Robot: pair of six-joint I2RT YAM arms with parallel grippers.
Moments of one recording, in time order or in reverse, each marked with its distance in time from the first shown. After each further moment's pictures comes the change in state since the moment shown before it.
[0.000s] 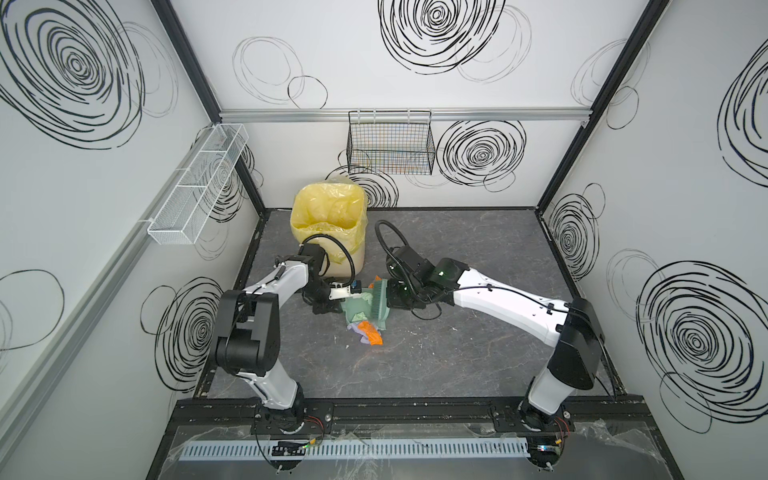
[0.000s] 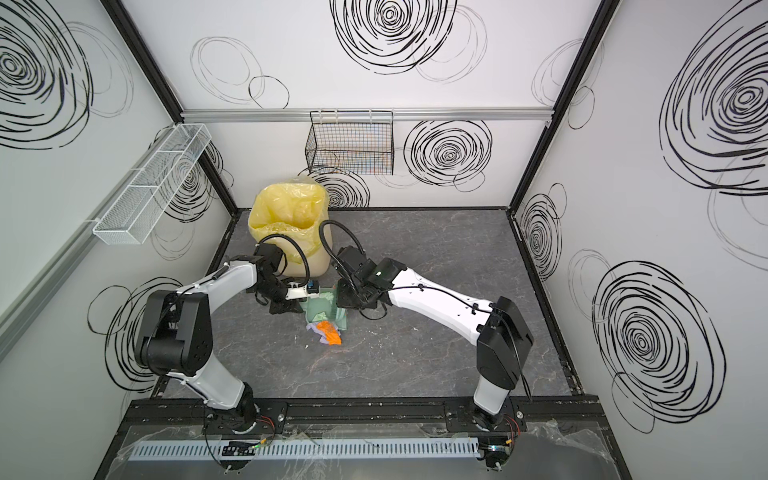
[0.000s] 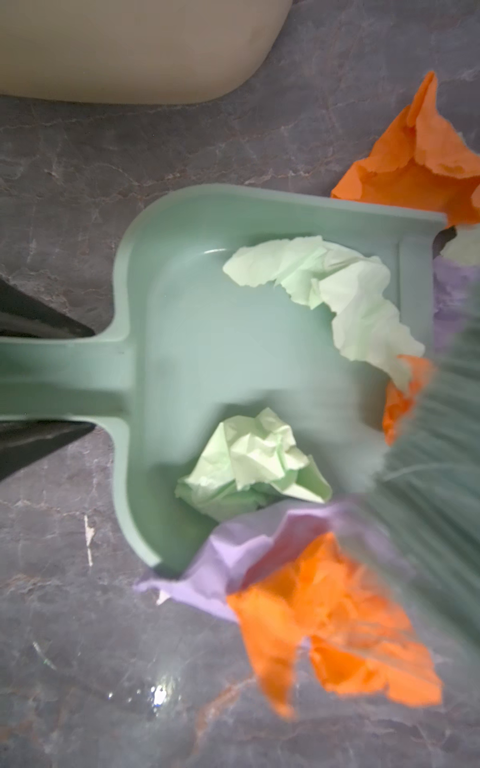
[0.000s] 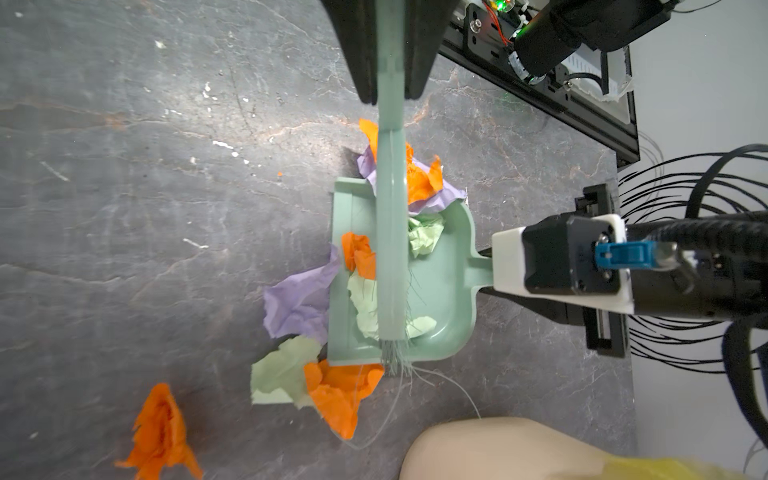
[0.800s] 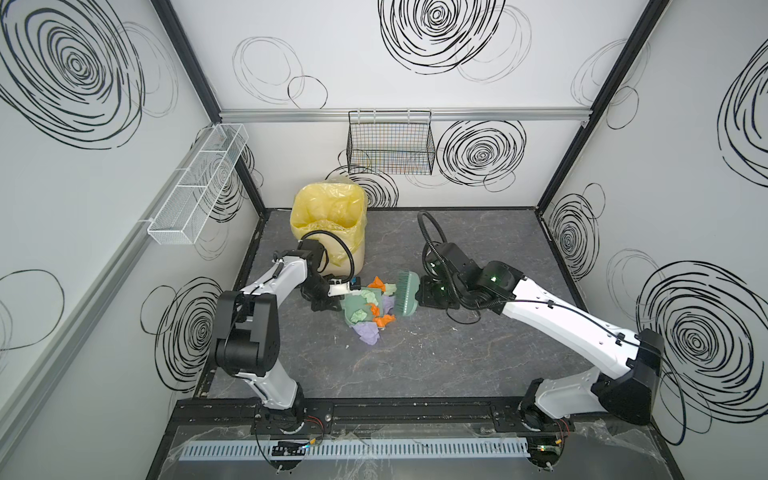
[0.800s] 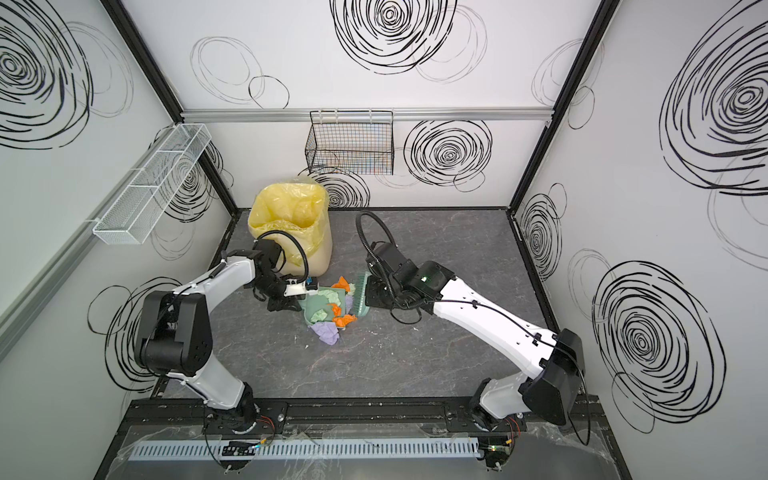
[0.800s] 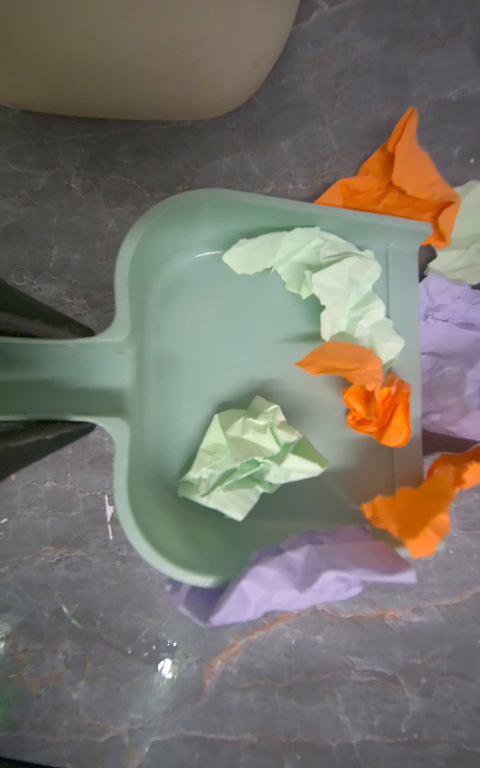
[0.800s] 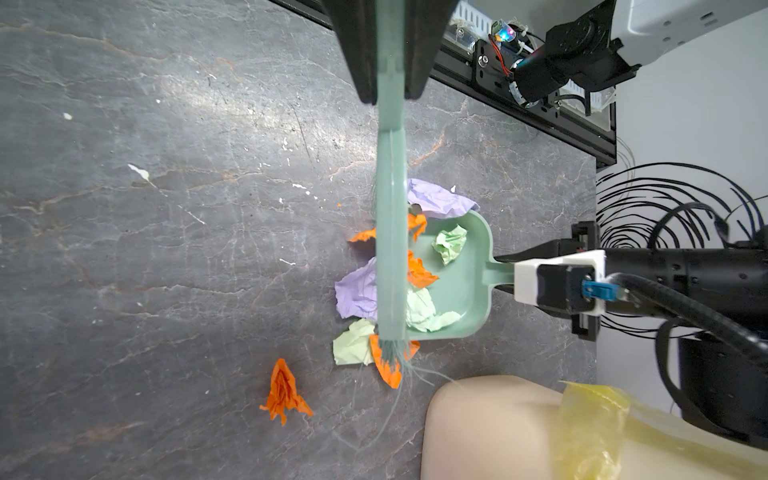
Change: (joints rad) left arm -0.002 0.000 0.089 -0.108 0.005 0.000; right arm -0.049 -0.294 -0.148 -0.072 0.002 -0.027
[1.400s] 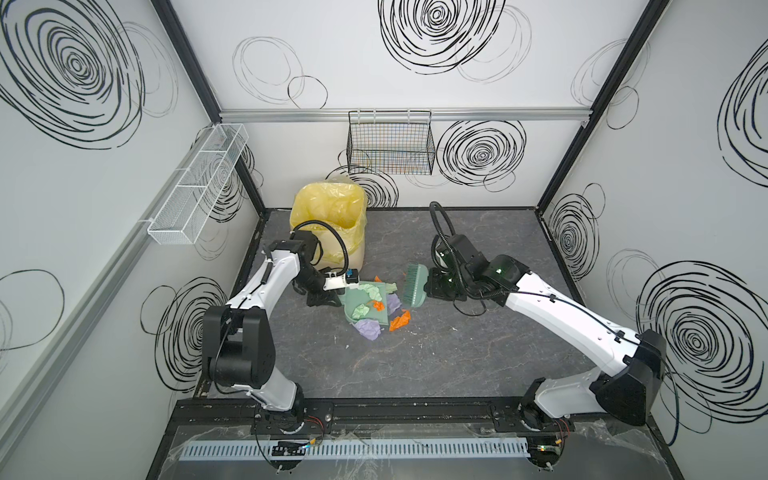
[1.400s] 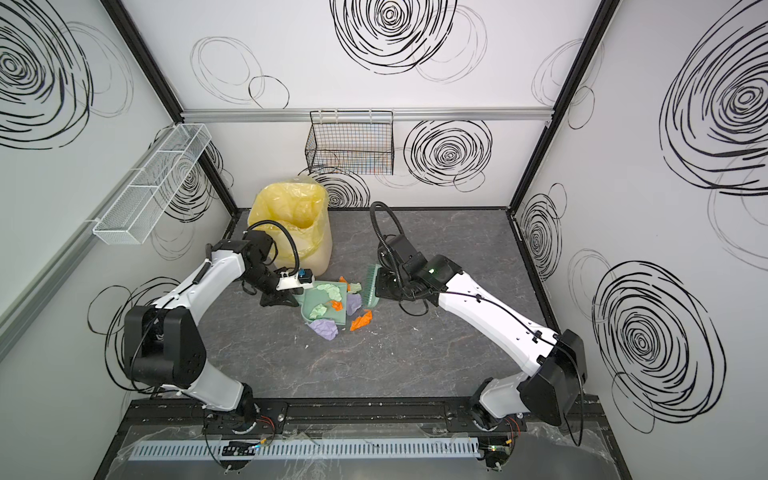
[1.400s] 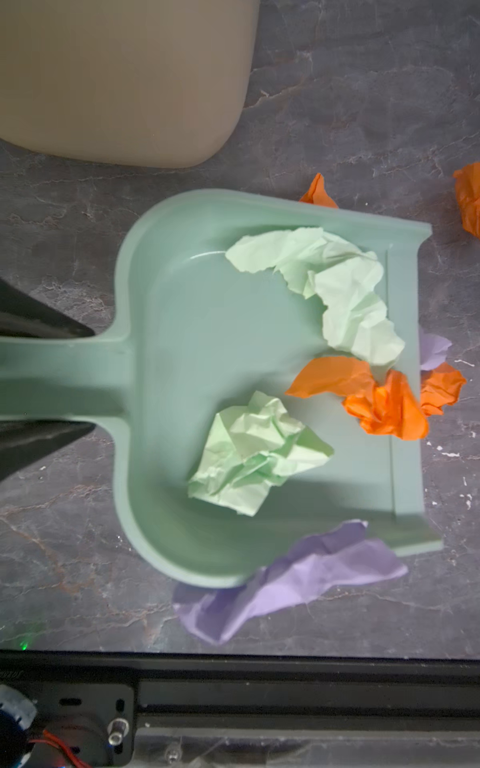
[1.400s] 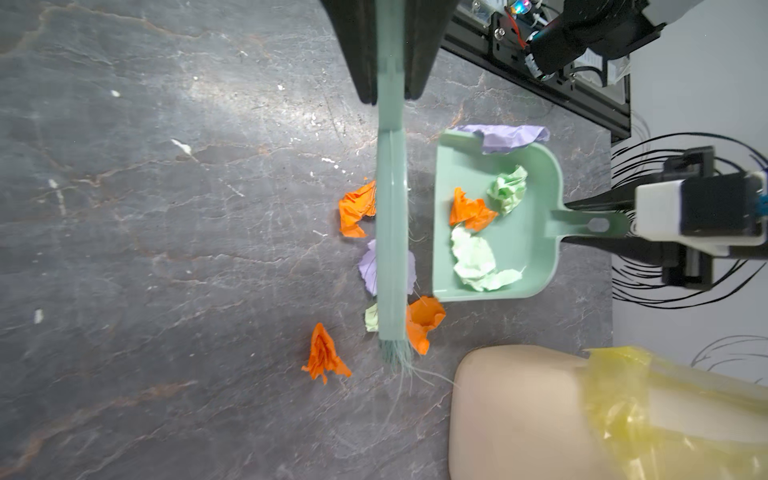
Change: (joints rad) left arm 0.033 -0.090 0.093 -0.207 0.089 0.060; right arm -0.134 0.002 -0.005 -0.001 -0.009 -0.089
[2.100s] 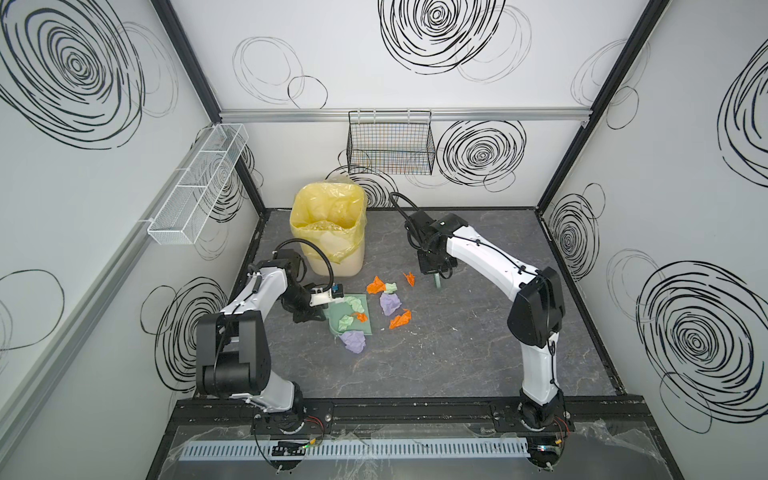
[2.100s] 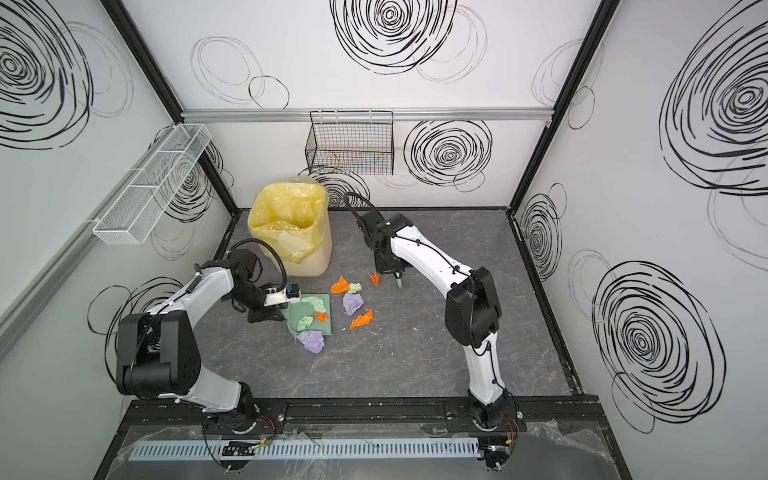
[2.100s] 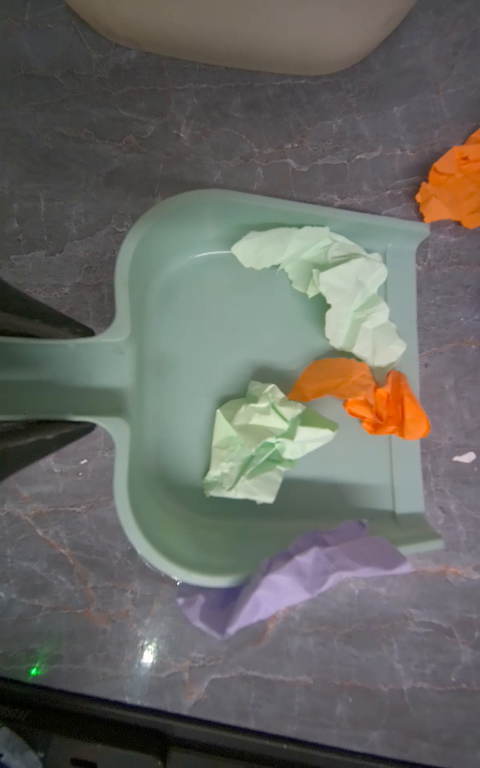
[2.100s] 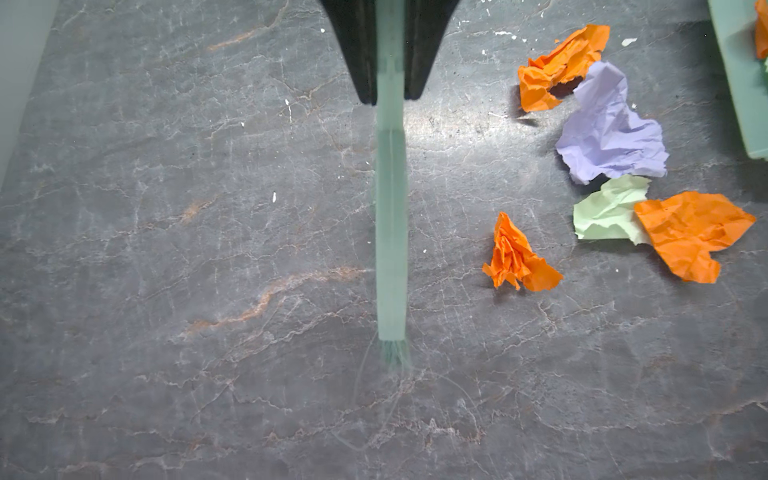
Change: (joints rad) left arm 0.138 -0.032 -0.230 0.168 -0.084 0.033; right arm -0.084 0.639 0.599 -0.400 0.329 -0.283
